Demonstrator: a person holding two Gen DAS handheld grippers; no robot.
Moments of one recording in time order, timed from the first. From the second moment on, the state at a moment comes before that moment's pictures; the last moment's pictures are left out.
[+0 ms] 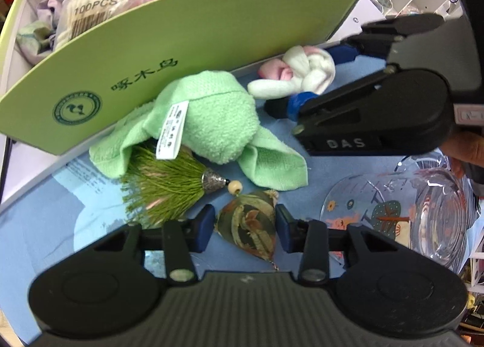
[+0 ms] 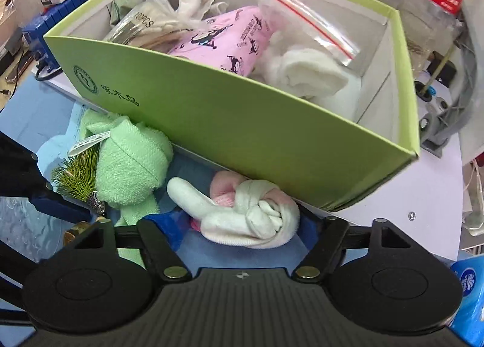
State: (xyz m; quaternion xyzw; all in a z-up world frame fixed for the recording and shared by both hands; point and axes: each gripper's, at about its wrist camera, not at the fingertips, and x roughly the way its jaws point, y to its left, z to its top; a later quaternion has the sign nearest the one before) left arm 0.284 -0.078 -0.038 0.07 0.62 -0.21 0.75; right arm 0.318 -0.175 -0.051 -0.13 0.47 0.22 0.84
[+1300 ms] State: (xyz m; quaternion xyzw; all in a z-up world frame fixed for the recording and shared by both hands) left arm 0.370 0.031 0.102 -0.03 0.46 -0.13 0.88; right arm 0.376 -0.171 0.058 -0.01 0.36 0.24 0.90
